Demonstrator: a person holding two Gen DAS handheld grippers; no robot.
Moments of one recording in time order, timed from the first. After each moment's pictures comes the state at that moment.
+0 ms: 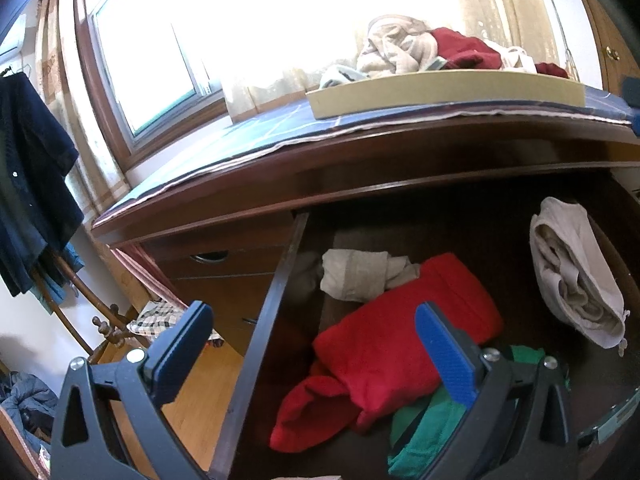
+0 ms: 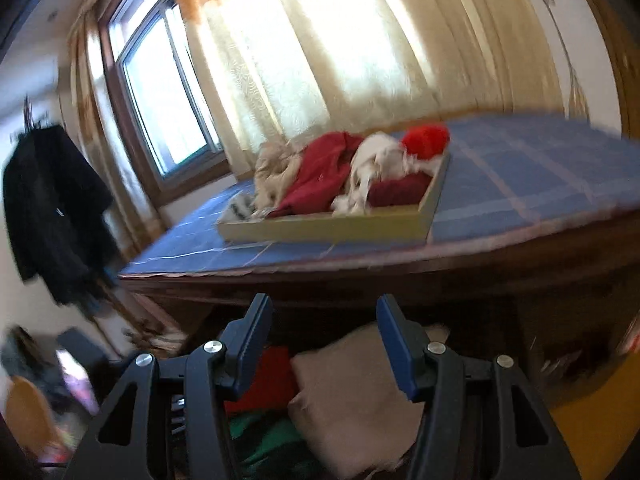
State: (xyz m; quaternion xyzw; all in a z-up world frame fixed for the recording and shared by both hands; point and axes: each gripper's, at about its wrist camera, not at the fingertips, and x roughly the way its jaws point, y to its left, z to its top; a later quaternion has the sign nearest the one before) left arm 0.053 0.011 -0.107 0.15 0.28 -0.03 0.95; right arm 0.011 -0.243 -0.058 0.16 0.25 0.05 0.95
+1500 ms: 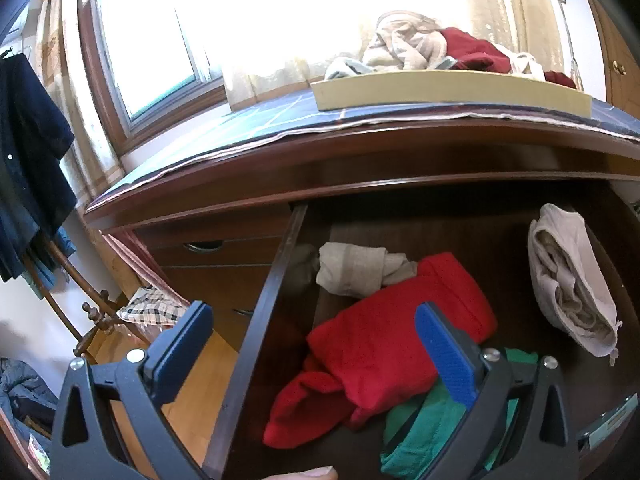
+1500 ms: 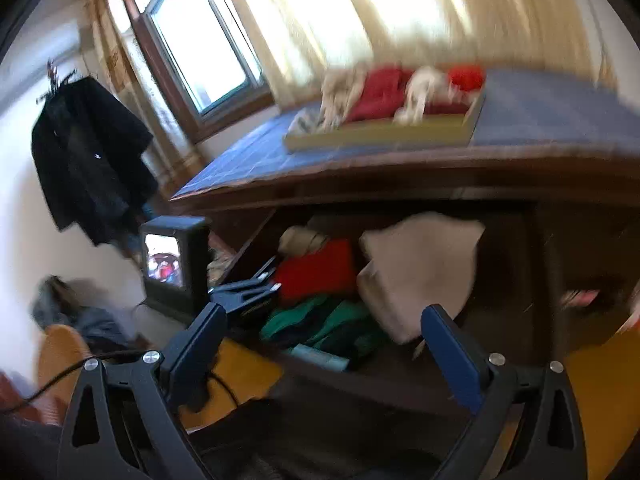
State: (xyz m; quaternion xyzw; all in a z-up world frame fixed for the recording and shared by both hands) left arm 0.060 0.015 -0.107 0.13 0.30 -0.03 0.94; right arm -0.068 -0.198 -0.052 0.12 0.33 0.10 0.93
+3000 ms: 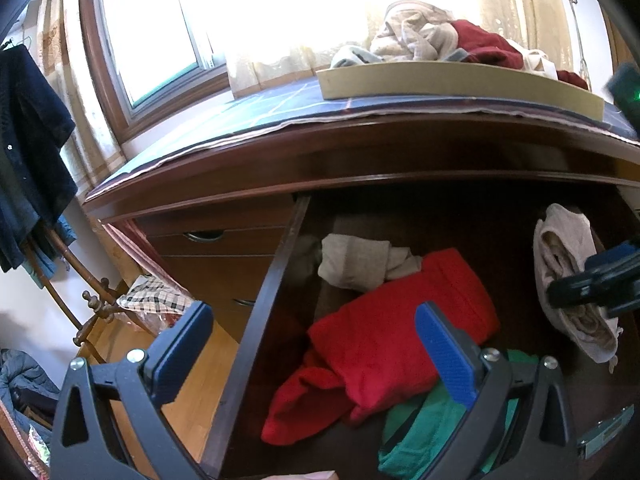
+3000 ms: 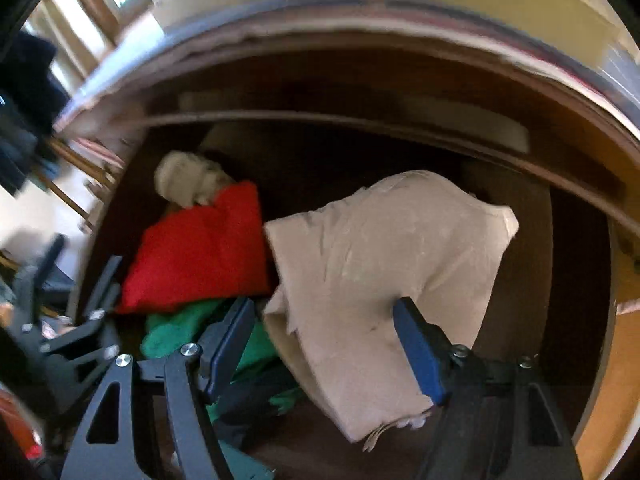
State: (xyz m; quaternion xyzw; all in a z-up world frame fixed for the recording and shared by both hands) left arm 0.066 0.016 -0.109 0.12 0.32 -0.02 0.94; right arm 0.122 -0.194 -0.147 0.05 0.58 0.04 0.81
